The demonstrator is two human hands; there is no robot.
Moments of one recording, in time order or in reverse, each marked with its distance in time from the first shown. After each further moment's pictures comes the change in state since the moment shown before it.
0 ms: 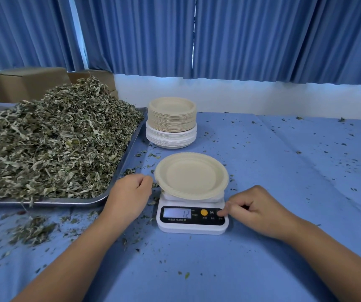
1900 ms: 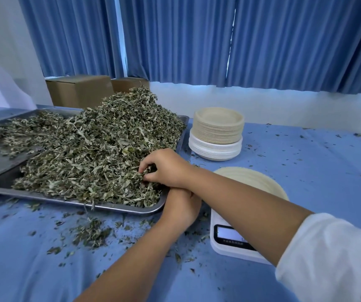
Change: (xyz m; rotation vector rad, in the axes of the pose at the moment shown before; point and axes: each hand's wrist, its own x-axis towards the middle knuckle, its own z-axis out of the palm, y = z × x) left_hand 0.017 -0.013 0.010 -0.092 0.055 -0.049; right_hand 0.228 -0.145 0.117 -0.266 -0.140 -0.414
